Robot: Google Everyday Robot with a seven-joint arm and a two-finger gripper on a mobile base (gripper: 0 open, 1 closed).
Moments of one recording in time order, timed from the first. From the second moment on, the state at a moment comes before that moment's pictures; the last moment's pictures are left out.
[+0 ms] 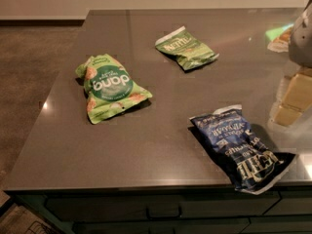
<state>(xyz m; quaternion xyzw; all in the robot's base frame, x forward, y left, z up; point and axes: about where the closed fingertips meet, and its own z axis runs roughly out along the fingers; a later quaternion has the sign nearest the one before) 0.438 -0.217 0.976 -0.60 0.78 -0.03 0.16</state>
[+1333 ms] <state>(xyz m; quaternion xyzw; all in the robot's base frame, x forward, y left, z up) 0.408 -0.205 0.900 -0.53 0.85 -0.01 0.08</state>
